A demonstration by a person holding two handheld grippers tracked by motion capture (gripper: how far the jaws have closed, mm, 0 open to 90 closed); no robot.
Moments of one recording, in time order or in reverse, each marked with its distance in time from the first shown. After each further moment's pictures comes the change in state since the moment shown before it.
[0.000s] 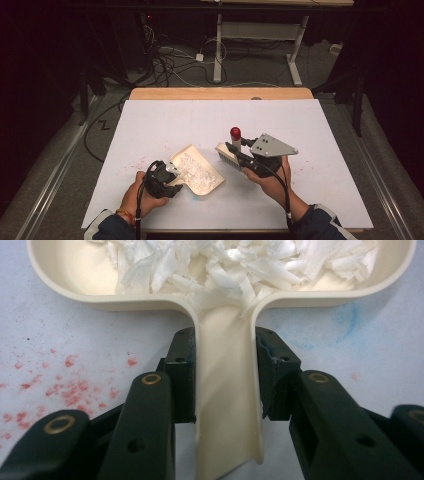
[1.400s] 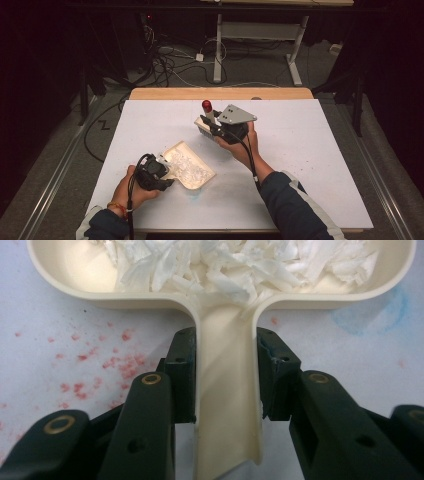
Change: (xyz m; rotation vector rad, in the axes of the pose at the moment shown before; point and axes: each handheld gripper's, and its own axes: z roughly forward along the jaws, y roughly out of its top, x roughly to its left) left arm 0.031 -0.005 -0.007 0.023 -0.015 -0.054; right arm -0.025 0.021 0.110 -0.047 0.006 -0.062
